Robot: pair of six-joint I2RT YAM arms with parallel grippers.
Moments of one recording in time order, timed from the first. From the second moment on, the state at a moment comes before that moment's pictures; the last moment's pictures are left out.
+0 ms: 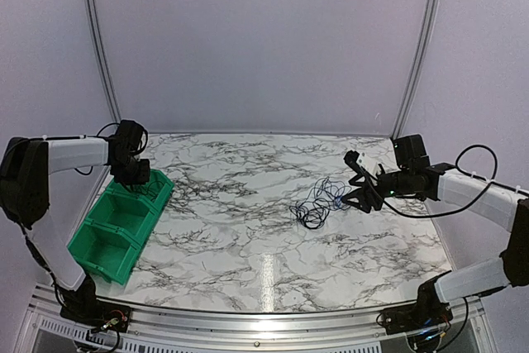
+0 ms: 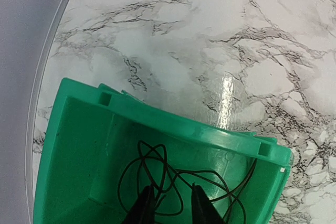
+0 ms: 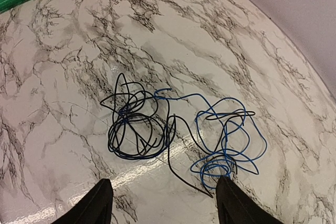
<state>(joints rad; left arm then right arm) -0.19 1.70 1.10 -0.45 -0.24 -0.24 0.26 1.25 0.79 -0.33 -0.54 -0.60</state>
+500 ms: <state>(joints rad) -0.20 1.44 1.07 -0.44 -0.20 -0.21 0.26 1.26 0.79 -0.34 -0.53 -0.61</state>
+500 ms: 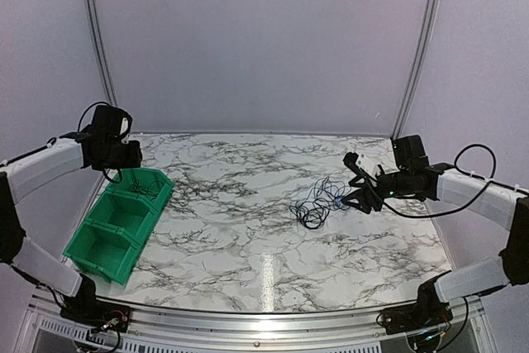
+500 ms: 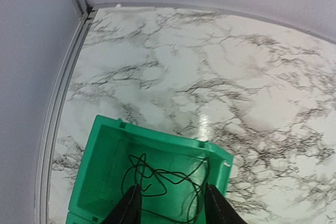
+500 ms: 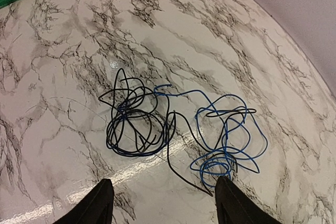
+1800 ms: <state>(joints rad) -1.03 1.92 1.10 0.15 0.01 -0.54 0.29 1.45 0.83 -0.32 -0.38 -0.58</state>
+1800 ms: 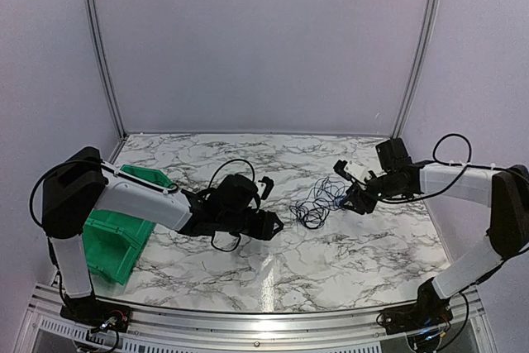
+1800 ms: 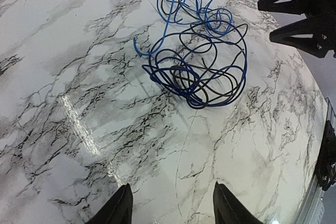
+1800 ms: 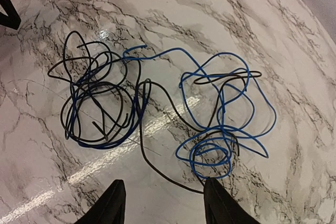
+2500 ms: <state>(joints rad) -1.04 1.69 0.92 0.21 0.06 -0.59 0.28 1.78 1.13 -0.36 -0.07 -0.56</state>
